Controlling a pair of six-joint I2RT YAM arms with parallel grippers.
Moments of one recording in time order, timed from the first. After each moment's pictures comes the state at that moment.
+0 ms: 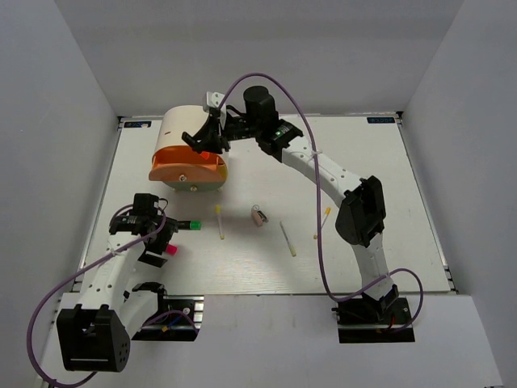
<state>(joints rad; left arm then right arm) -0.03 0.96 0.64 -0.95 -0.15 -1.28 0.76 2.11 2.08 -0.10 -0.91 -0.29</state>
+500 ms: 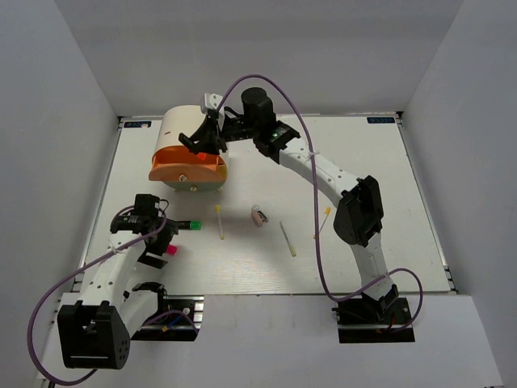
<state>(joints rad) -0.03 0.97 0.63 -0.95 -0.15 -1.28 0.77 2.13 2.09 -0.03 -0.93 -0.27</state>
